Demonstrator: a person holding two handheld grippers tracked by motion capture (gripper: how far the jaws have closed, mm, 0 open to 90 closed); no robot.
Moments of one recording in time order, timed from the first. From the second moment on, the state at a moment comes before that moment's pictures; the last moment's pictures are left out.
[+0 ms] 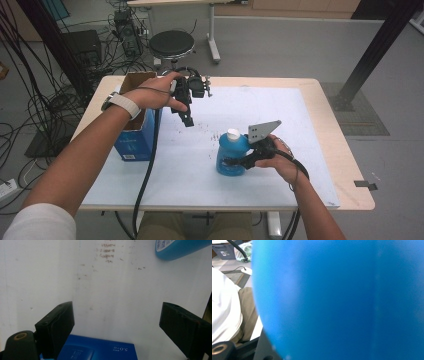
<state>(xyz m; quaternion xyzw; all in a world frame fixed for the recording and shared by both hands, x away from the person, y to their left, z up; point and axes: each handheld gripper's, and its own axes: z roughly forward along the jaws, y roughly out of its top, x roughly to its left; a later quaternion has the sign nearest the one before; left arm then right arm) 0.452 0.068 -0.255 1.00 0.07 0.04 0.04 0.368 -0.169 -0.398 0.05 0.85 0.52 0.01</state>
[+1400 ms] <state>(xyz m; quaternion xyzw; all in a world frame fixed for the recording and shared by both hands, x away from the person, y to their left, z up) 0.451 0.069 -0.254 1.00 0.06 0.04 0.04 0.368 -0.169 -0.399 0.05 0.85 0.52 0.01</state>
